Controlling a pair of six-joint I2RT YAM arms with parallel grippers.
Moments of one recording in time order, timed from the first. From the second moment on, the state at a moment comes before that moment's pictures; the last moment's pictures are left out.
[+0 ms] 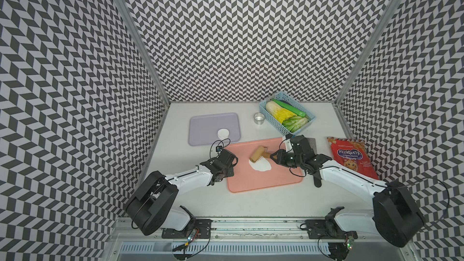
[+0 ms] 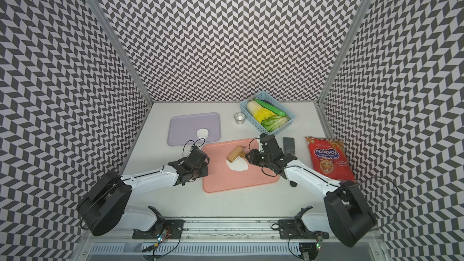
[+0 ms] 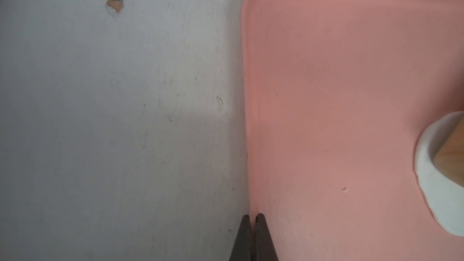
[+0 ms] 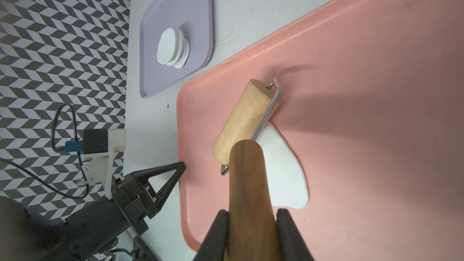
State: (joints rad) left arm -0.66 1.41 0.60 -0.26 -0.22 -0.74; right arm 0.52 1.27 0.70 -0.25 -0.25 0.75
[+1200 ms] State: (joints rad) left arm -0.66 1.41 0.60 -0.26 -0.22 -0.74; right arm 0.54 1.29 0.62 -0.10 -0.20 0.83
